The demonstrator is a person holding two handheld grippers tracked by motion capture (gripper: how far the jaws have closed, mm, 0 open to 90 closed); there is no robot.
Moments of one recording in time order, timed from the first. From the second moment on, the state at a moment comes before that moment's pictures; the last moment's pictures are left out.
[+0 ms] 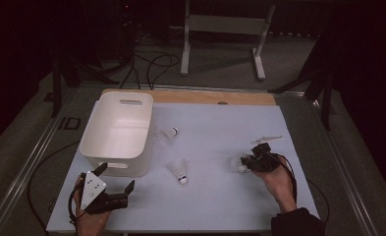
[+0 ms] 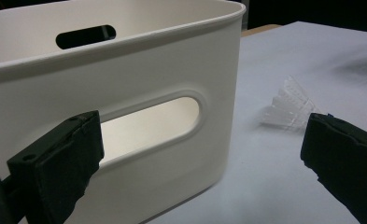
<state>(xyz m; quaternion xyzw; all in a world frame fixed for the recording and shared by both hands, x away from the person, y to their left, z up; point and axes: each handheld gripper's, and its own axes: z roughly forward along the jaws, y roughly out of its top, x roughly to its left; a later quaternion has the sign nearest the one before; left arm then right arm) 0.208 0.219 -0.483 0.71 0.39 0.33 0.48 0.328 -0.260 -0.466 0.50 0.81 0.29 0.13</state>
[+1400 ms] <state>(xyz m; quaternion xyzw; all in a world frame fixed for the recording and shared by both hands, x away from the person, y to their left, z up) 0.208 0.218 -0.484 0.72 0.39 0.33 0.48 0.323 -0.265 -0.450 0.51 0.76 0.37 0.18</state>
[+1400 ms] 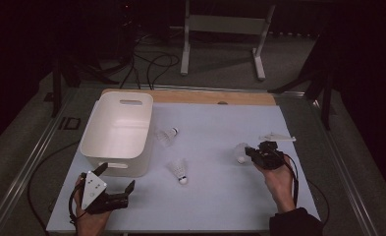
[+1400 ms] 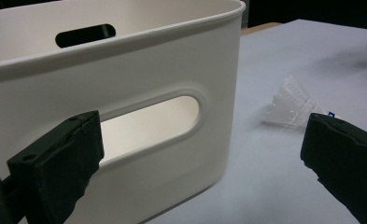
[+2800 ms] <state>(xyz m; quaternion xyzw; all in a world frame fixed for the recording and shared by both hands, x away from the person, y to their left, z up) 0.208 0.219 -0.483 0.71 0.39 0.33 0.48 0.334 -0.237 -0.414 0.48 0.75 0.41 0.19</state>
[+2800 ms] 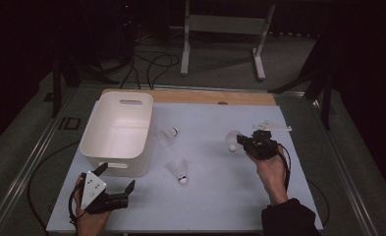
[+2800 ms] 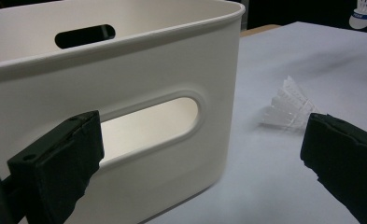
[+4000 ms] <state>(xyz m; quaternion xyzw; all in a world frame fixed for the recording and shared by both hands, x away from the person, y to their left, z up) 0.209 0.218 -0.484 0.72 0.39 0.32 0.48 0.345 -0.220 -0.402 0.45 0.76 0.43 0.19</state>
